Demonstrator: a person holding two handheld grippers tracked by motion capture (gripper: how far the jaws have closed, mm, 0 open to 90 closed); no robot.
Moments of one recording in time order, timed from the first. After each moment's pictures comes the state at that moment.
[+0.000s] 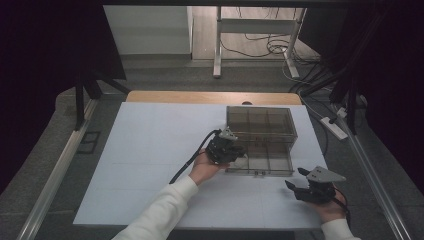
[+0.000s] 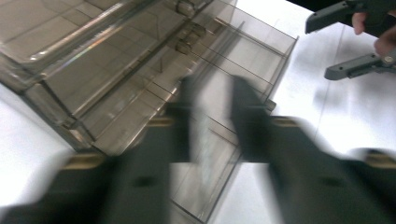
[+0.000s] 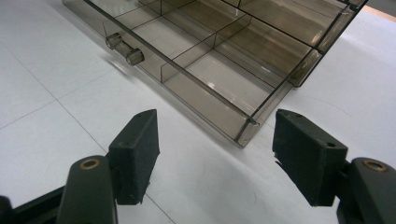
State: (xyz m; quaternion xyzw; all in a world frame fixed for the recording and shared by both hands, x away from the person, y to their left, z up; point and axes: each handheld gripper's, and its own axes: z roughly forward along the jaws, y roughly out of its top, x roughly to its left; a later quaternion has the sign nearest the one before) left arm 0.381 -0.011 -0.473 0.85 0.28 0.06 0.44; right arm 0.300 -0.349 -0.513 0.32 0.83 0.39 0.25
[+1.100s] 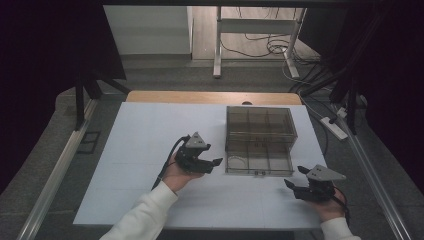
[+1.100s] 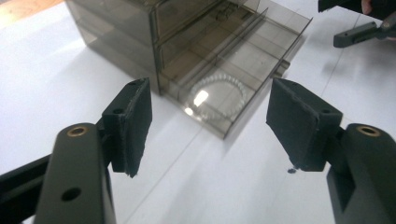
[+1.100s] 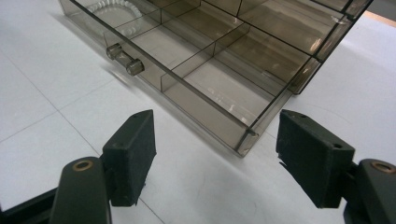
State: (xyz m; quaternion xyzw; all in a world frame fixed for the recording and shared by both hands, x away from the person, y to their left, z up) left arm 0.333 0.071 -0.461 0.84 0.31 0.11 0.44; right arm 0.303 -0.347 -0.510 0.32 0.82 0.40 0.25
